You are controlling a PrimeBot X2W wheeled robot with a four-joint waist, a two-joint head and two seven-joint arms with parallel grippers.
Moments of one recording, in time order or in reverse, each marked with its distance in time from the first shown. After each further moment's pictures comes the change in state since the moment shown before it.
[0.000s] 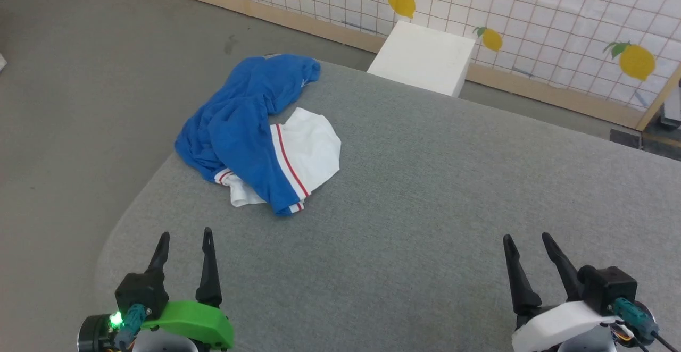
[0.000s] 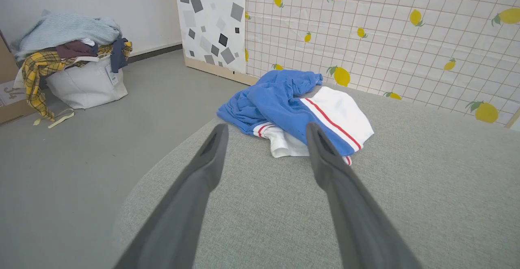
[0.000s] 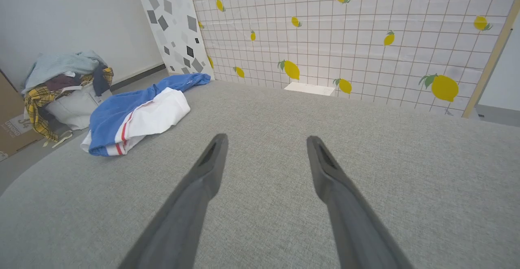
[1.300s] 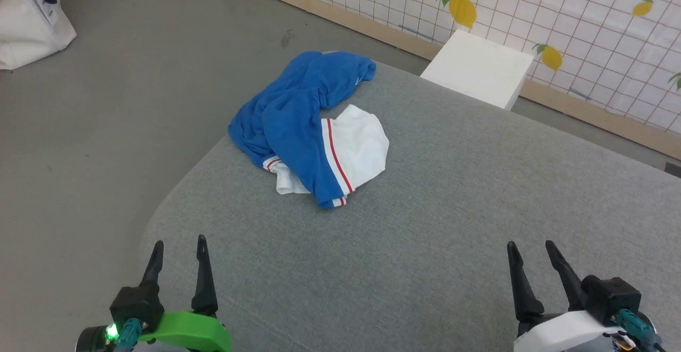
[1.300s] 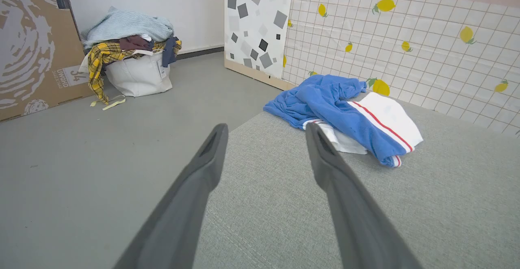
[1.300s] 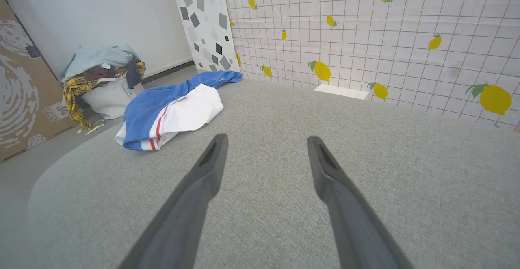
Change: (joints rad) left arm 0.018 0.000 0.006 0.031 -0.018 0.013 -0.074; right arm 0.012 0.000 -0.006 0.040 0.007 0.000 -0.060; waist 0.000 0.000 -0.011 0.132
